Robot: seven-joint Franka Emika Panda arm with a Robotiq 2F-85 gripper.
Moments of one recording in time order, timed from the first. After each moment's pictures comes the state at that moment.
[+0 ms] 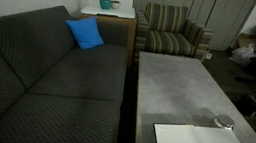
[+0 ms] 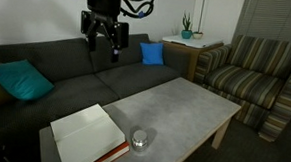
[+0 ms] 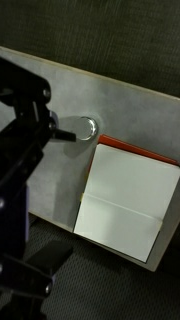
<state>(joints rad) 0.07 0.12 -0.11 -2.35 0.19 2.38 -0.38</state>
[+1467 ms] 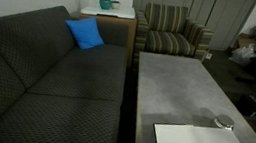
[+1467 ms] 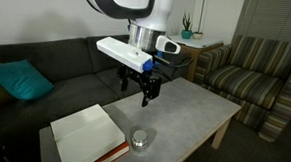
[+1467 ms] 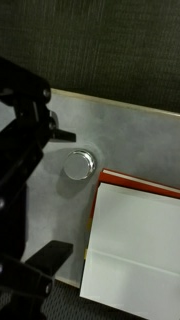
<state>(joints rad) -0.17 0.54 0.00 -2.12 0.19 2.52 -0.42</state>
